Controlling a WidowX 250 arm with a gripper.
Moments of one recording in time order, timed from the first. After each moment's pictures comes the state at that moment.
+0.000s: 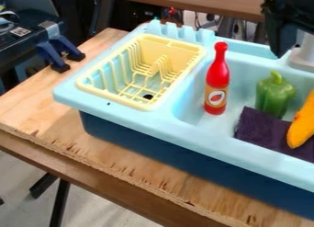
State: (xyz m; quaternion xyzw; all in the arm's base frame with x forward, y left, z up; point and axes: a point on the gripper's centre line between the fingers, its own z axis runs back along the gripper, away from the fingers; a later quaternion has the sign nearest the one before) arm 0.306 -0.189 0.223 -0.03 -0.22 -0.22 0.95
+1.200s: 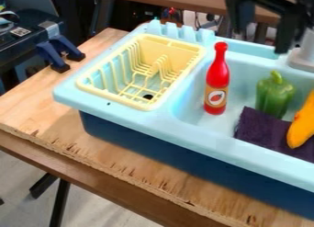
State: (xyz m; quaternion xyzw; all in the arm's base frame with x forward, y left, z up) arm 0.324 -0.132 0.235 0.01 -0.23 -0.17 0.96
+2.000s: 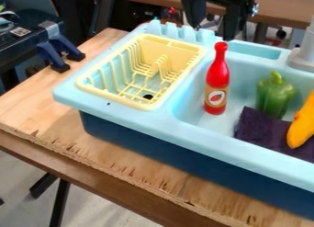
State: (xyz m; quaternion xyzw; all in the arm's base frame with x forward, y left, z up) arm 0.363 -0.072 0.214 0.00 -0.19 -0.11 0.98
